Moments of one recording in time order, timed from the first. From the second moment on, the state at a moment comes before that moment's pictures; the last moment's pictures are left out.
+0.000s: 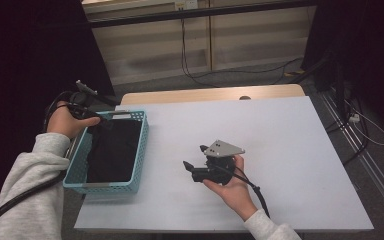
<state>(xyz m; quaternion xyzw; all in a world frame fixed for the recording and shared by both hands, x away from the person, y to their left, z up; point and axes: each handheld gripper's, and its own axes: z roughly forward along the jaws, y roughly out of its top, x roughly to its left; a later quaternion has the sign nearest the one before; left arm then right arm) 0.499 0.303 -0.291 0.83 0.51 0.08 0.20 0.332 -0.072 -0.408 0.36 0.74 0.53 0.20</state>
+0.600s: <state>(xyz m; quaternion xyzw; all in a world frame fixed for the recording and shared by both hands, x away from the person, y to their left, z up) 0.483 0.307 -0.317 0.83 0.51 0.07 0.22 0.336 -0.102 -0.419 0.37 0.76 0.50 0.18</state>
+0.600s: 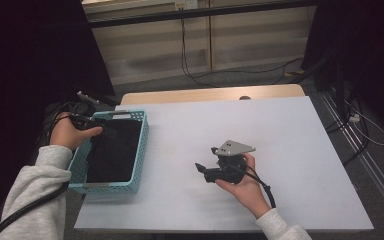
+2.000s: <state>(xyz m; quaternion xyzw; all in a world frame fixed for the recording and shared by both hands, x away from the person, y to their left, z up) 0.474 0.336 -0.417 0.82 0.54 0.05 0.14 0.323 -0.134 -0.436 0.39 0.75 0.50 0.19</state>
